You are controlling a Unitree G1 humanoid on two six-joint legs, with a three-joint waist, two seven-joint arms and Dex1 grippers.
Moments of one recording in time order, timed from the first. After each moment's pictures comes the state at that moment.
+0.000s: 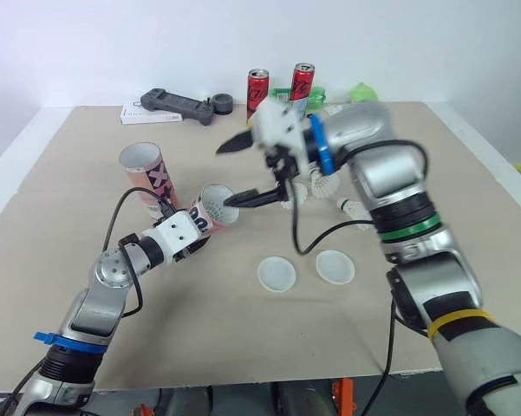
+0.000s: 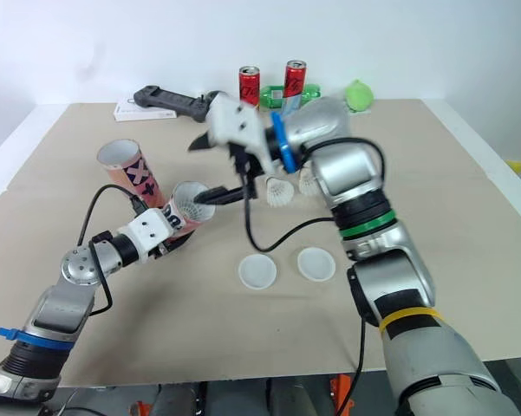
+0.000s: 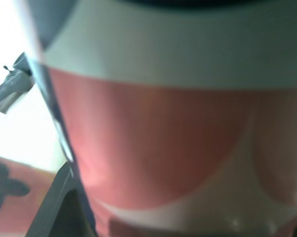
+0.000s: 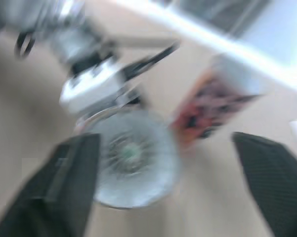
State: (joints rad) left arm -0.30 0.44 -0.07 -0.13 0.06 0.16 -0.63; right arm -1.18 -0.46 0.22 0.27 0.18 0.32 1.38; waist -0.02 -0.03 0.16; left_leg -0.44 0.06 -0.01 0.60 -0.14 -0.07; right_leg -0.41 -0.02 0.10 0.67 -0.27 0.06
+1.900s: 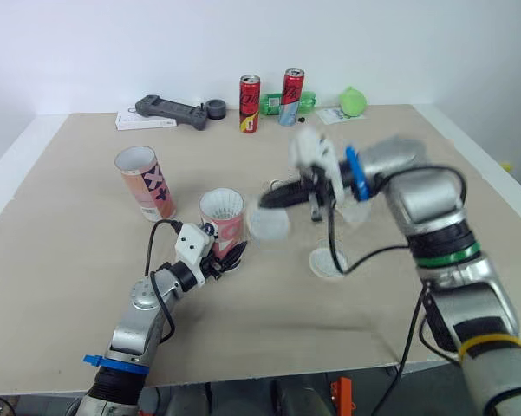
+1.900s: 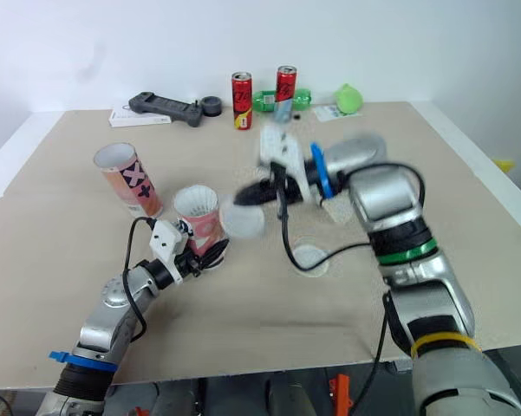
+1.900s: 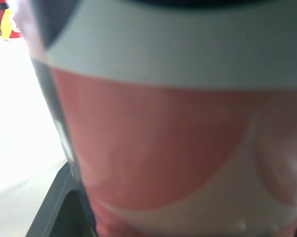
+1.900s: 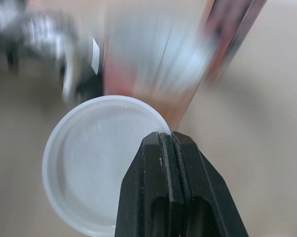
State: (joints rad) left arm -0.20 0.22 -0.10 -0.04 -0.20 0.12 -0.59; right arm -1.12 -0.52 0.22 0.13 0.24 0.51 1.36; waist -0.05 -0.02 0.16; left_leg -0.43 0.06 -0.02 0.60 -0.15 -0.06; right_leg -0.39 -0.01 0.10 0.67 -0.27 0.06
